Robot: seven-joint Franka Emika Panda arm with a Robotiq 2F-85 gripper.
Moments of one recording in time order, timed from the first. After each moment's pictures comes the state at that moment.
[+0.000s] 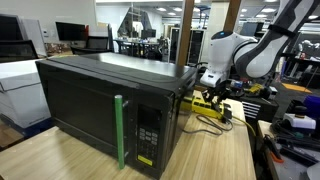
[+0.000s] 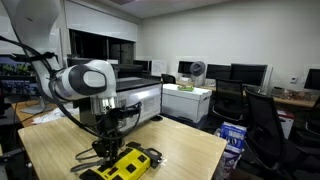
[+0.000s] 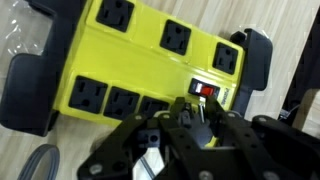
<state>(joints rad) -0.24 0.17 -0.29 -2.60 -0.83 2.71 -1.71</state>
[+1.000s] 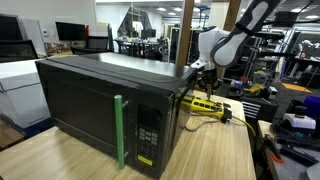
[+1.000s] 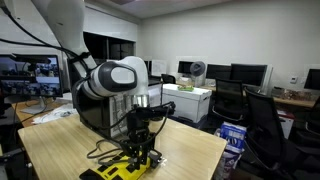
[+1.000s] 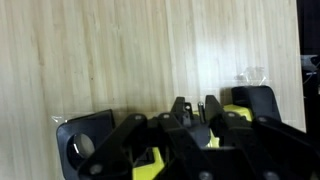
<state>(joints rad) -0.31 0.32 -0.30 -2.31 -0.54 2.56 -1.60</state>
